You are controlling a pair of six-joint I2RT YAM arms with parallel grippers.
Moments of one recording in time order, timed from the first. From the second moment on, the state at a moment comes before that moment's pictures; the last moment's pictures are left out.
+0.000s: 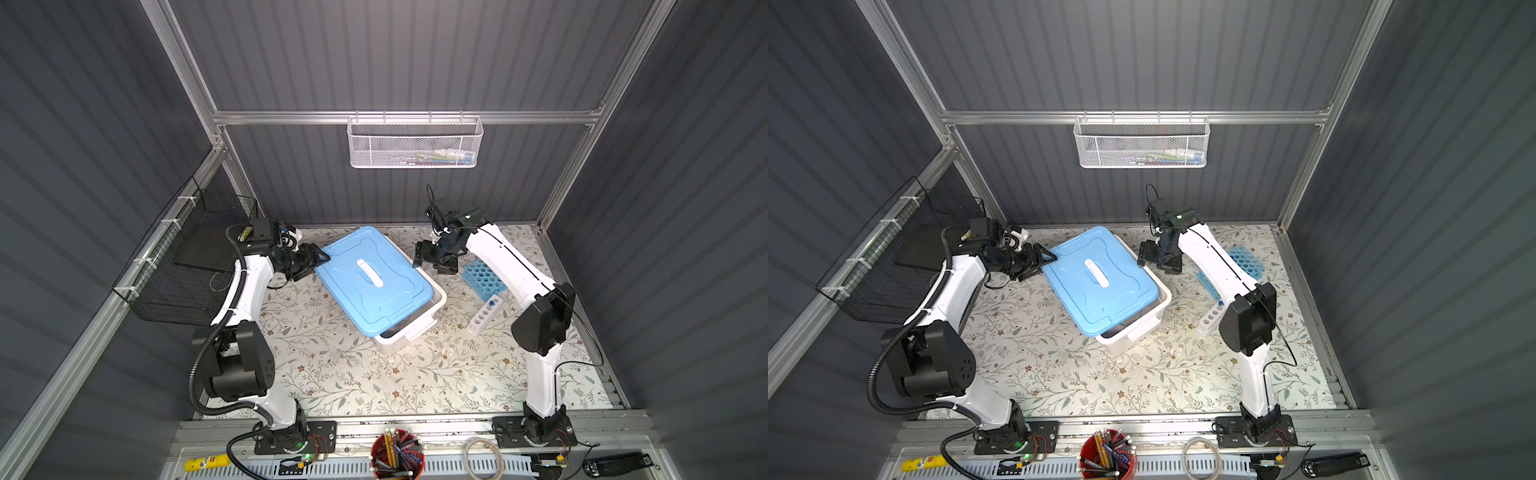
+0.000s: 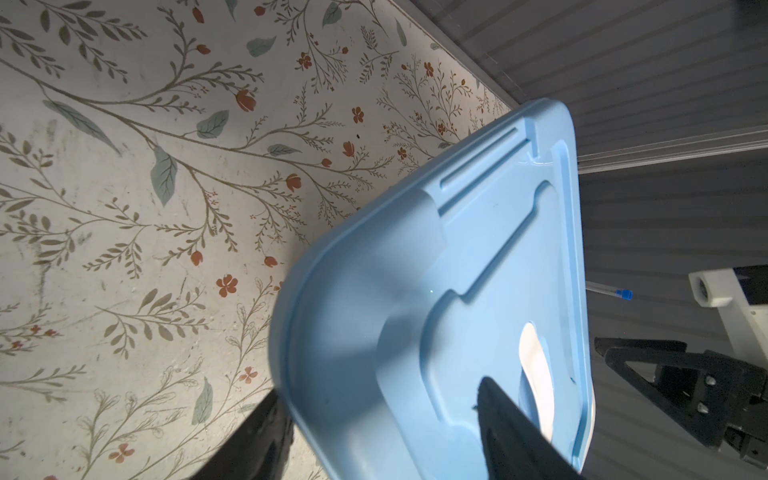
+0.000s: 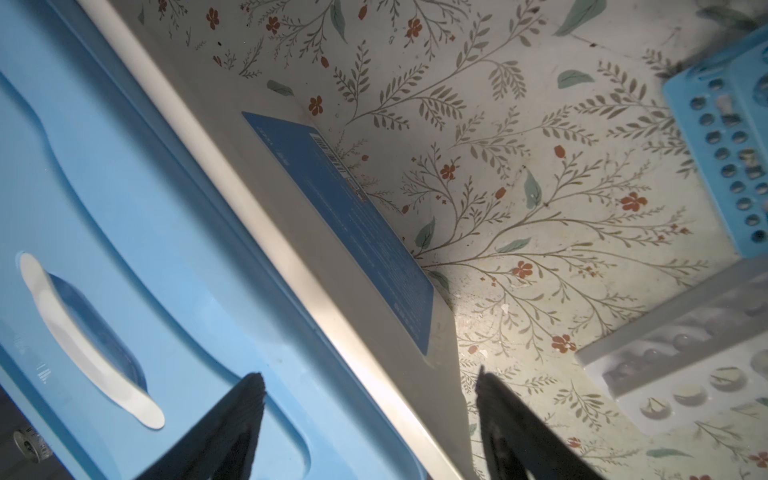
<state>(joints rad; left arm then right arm) 0.09 1.65 1.47 -0.84 0.61 -0.31 0.54 2.07 2.16 -1.29 -0.19 0.63</state>
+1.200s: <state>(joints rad) -0.05 1.64 1.53 -1.03 0.52 -0.40 0.54 2.19 2.18 -1.24 -0.51 0.53</state>
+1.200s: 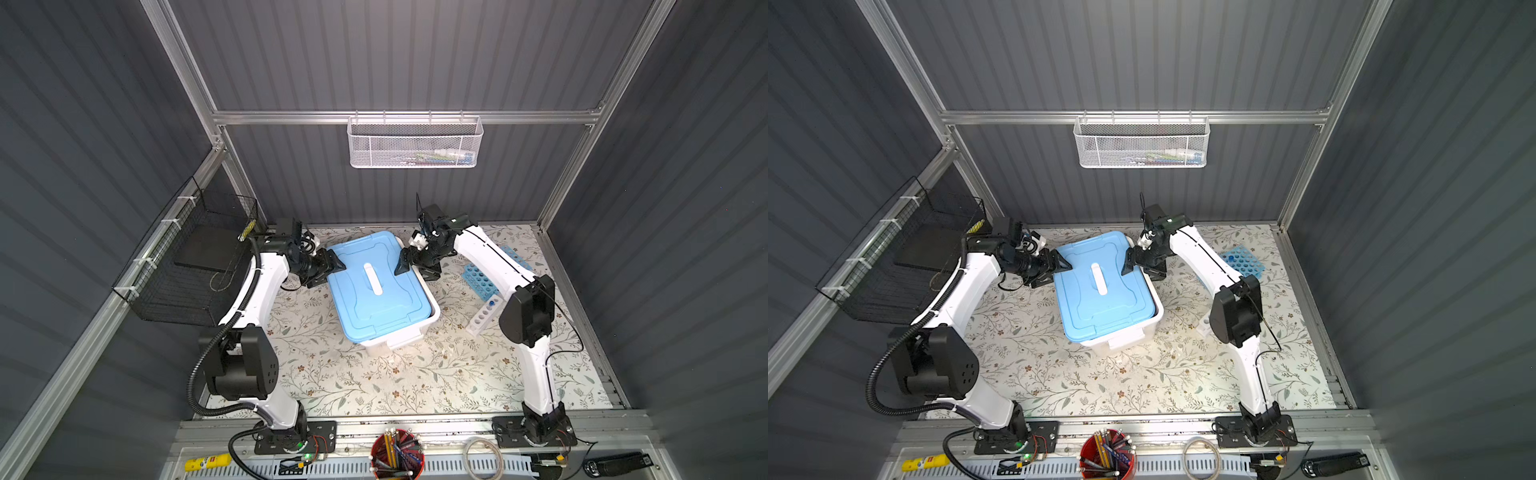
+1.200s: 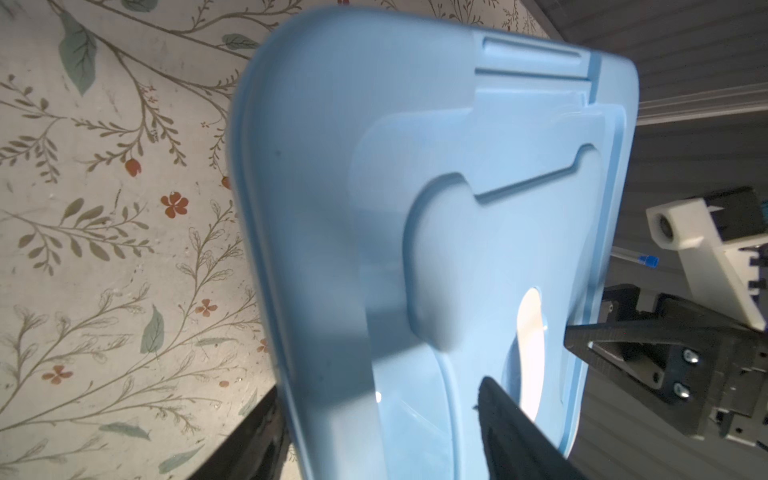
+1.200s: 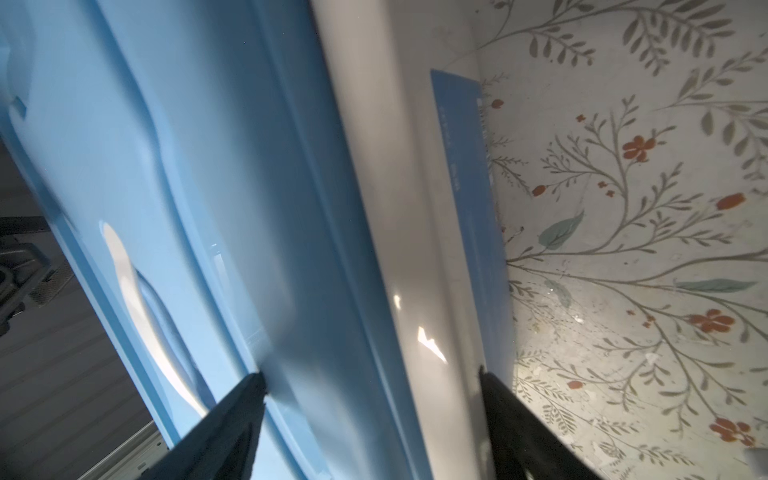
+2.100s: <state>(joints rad) -0.12 1.72 1.68 -1.21 0.40 -0.42 0.50 2.17 2.12 -1.15 -0.66 0.57</state>
